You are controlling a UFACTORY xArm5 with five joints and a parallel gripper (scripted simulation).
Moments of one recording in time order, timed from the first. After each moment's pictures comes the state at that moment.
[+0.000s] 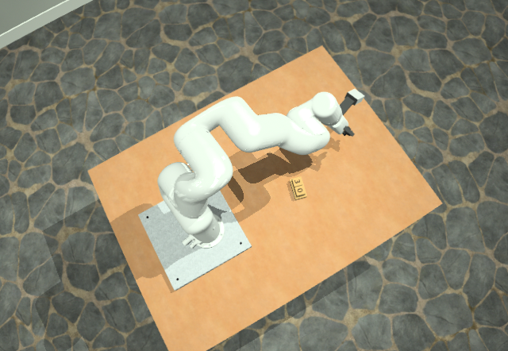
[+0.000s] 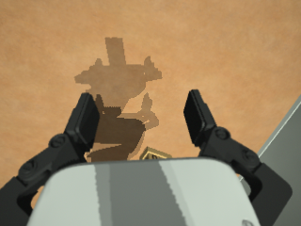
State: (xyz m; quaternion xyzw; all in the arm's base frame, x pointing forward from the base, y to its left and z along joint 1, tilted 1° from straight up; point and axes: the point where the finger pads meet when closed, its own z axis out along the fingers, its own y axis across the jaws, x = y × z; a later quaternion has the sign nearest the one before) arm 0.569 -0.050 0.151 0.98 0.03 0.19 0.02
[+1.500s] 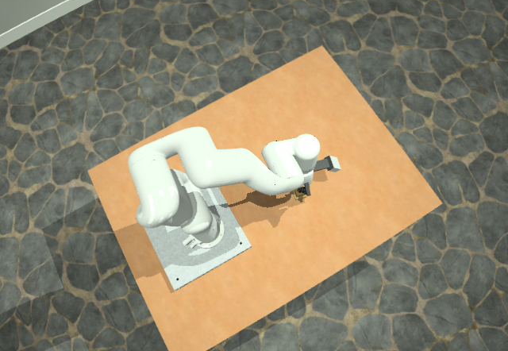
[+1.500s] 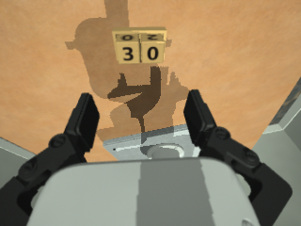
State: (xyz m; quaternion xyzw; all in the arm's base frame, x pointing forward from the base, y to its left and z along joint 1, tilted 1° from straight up) arm 0.345 -0.101 0.131 0.97 -0.24 0.01 0.00
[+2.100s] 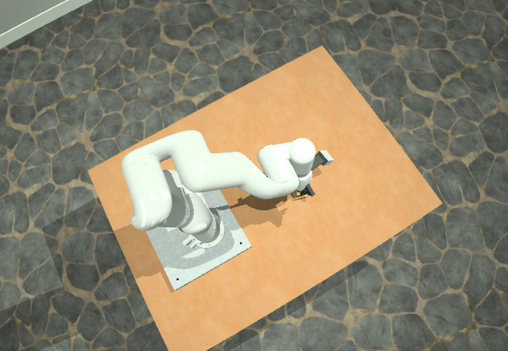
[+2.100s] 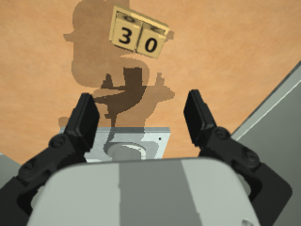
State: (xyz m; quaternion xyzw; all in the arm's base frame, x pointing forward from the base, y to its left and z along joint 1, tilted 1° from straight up) arm 0.328 -0.101 0.130 1.00 -0.06 0.01 0.00
